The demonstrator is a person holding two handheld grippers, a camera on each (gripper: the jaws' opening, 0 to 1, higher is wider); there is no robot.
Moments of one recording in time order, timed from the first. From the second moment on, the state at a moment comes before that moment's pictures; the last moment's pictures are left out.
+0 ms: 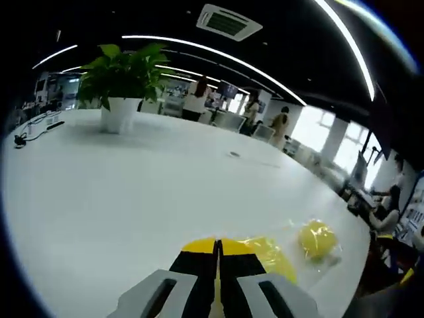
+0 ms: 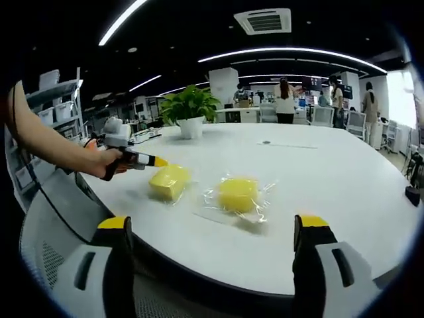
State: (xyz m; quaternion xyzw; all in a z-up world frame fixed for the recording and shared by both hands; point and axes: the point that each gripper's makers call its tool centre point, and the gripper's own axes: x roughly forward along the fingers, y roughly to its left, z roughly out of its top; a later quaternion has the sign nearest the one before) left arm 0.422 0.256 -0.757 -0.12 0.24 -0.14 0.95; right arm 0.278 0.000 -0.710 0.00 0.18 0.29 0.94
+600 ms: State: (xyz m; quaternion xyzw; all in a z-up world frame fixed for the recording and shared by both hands) left arm 0.415 0.278 -0.751 -0.12 0.22 -0.12 0.96; right arm 0.277 0.001 -0.714 0.01 0.19 0.30 0.94
